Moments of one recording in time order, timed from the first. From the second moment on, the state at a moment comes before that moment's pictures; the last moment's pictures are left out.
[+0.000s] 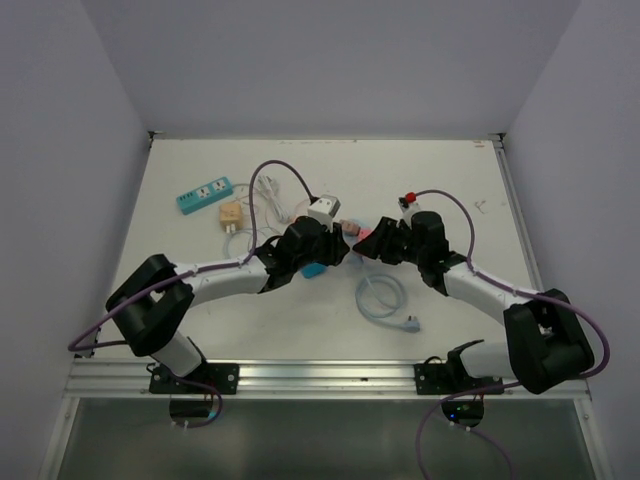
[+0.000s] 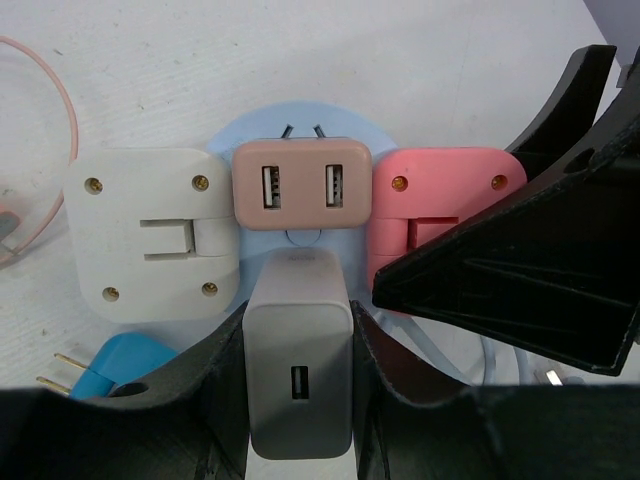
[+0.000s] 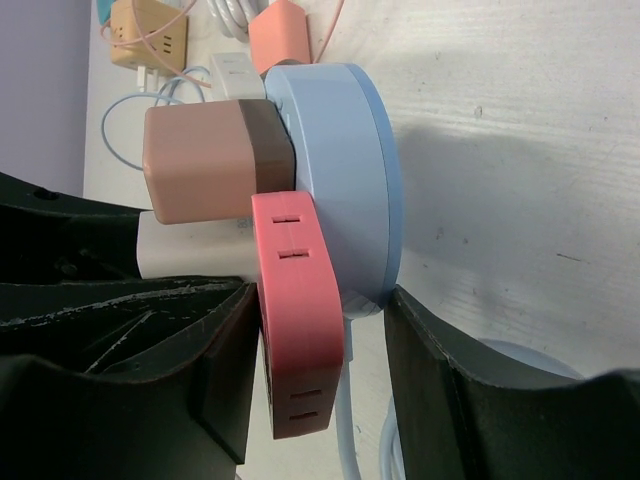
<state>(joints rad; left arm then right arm) -0.85 1.59 0.86 0.26 -0.10 -0.46 0.38 1.32 0.57 0.21 -0.33 0.69</state>
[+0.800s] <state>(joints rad) -0.82 1.50 0.94 0.02 -0.14 -0.60 0.40 1.32 0.61 0.23 -0.32 0.70</state>
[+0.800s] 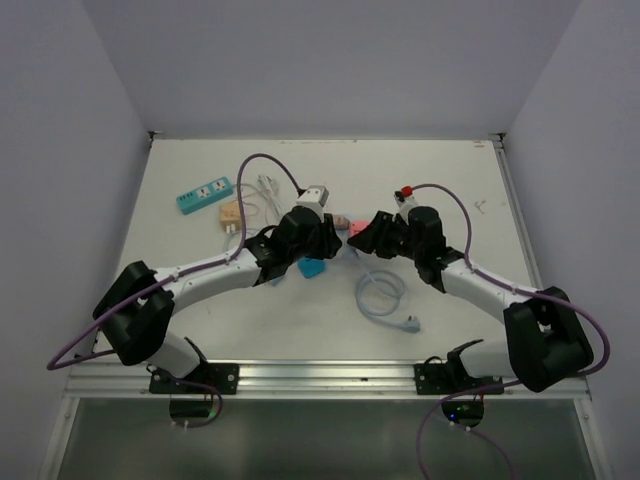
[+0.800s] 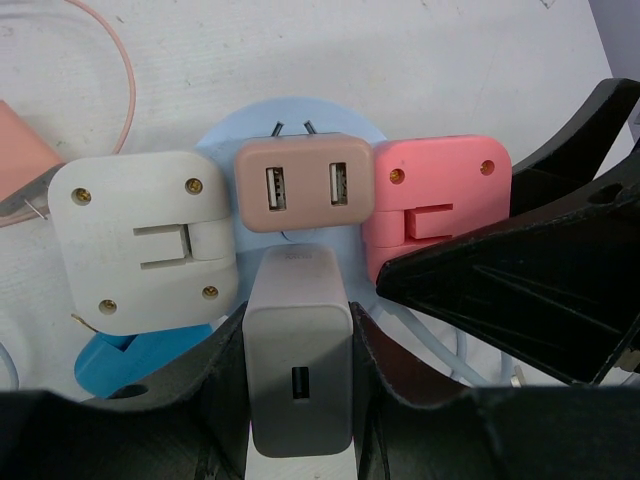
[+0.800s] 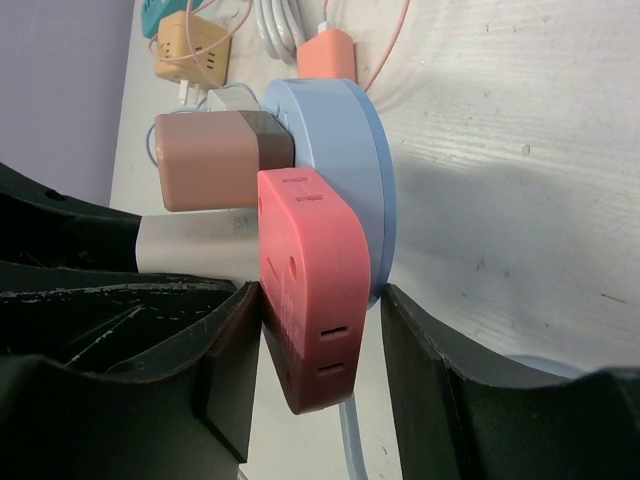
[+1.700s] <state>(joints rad) -0.81 1.58 0.90 0.16 -0.03 -0.50 0.35 1.35 0.62 0.13 -0.35 0.68</state>
